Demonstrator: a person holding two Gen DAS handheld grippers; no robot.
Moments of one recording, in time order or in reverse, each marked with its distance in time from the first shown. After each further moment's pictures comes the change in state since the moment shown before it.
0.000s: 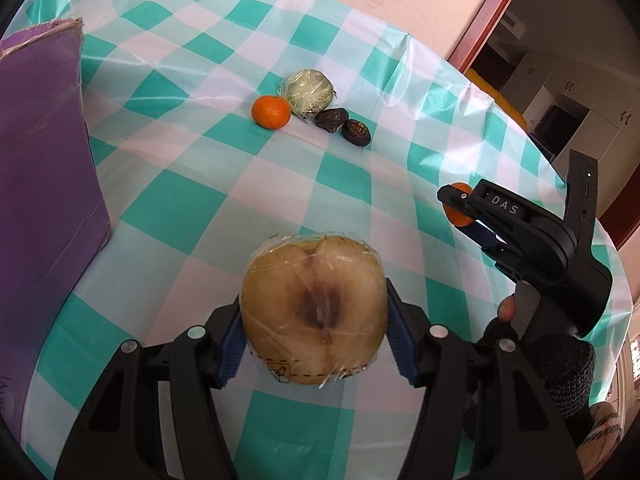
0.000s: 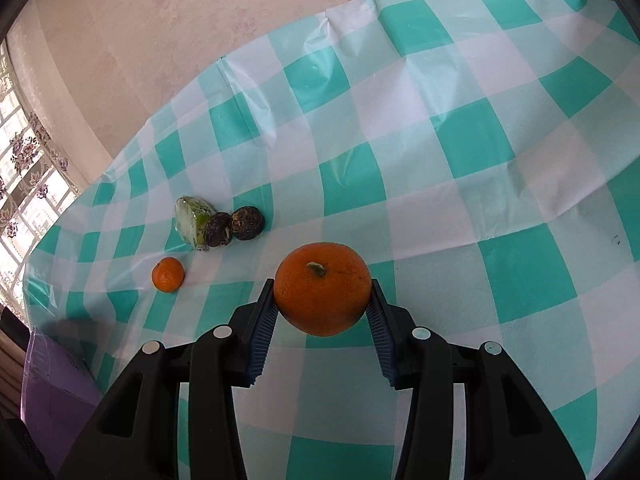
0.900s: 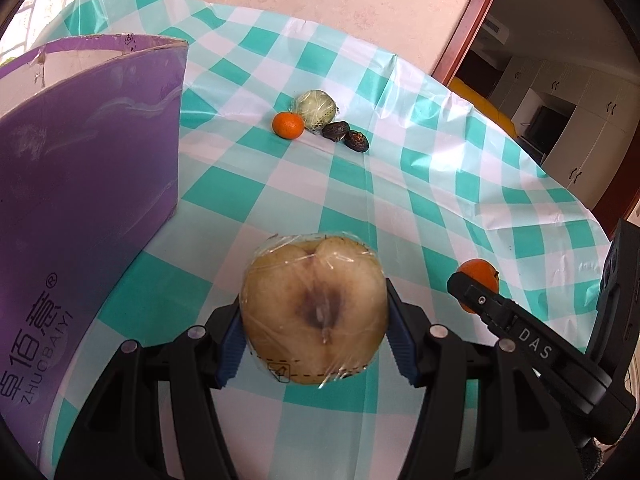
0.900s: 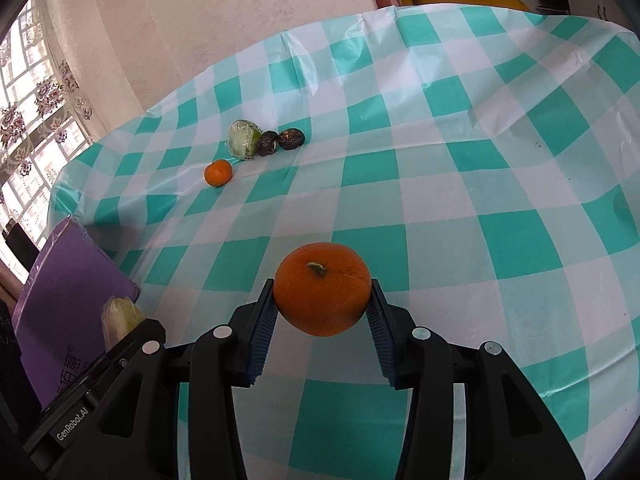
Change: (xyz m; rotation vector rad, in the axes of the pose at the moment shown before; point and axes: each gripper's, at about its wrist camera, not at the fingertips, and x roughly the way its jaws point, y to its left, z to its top) left arm -0.055 0.016 -0.034 0.056 -0.076 -0.007; right arm -0.093 0.037 -0.106 -0.108 0.024 -0.038
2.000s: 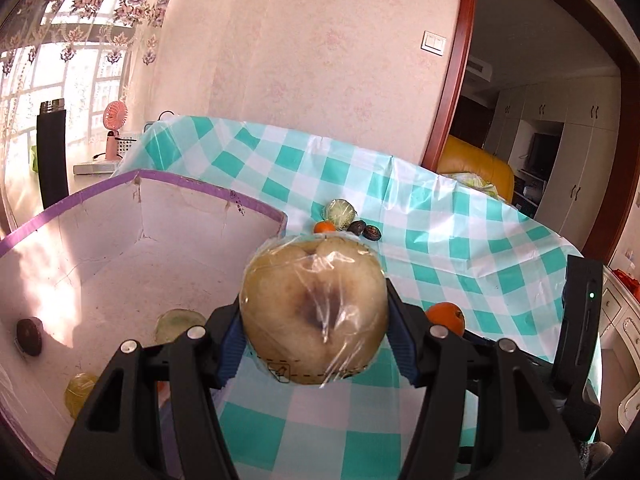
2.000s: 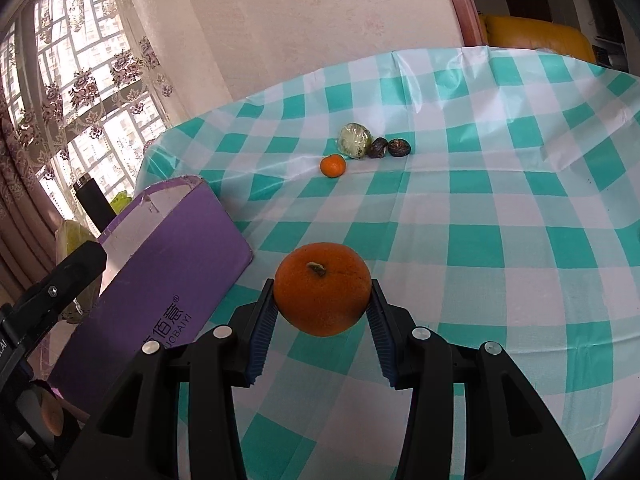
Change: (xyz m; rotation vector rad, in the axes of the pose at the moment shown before) left arm -0.173 0.024 0.012 0.109 -0.292 0.084; right arm -0.064 0.081 -0.026 -0.164 -0.038 0.207
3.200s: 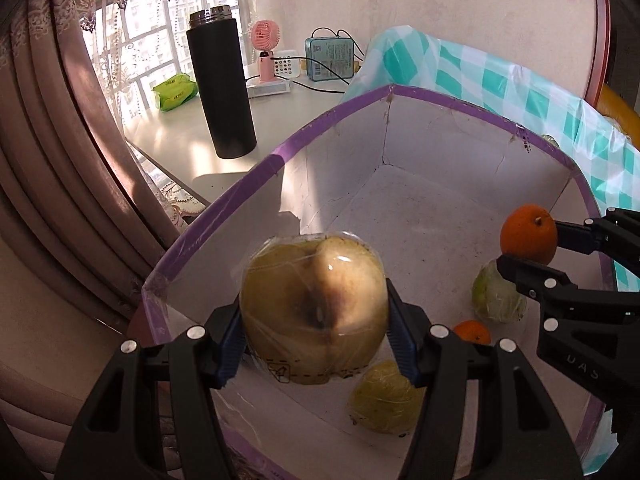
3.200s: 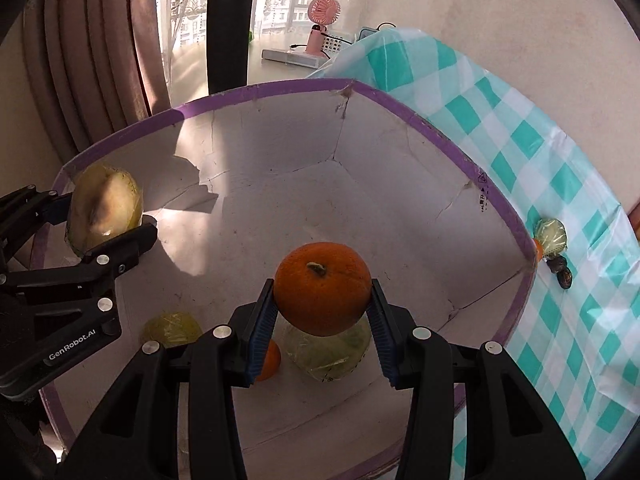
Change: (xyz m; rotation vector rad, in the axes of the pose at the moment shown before) left arm -0.004 0.204 0.011 -0.025 0.363 0.482; right arm 0.112 0.258 0.002 -0.722 0.347 0.022
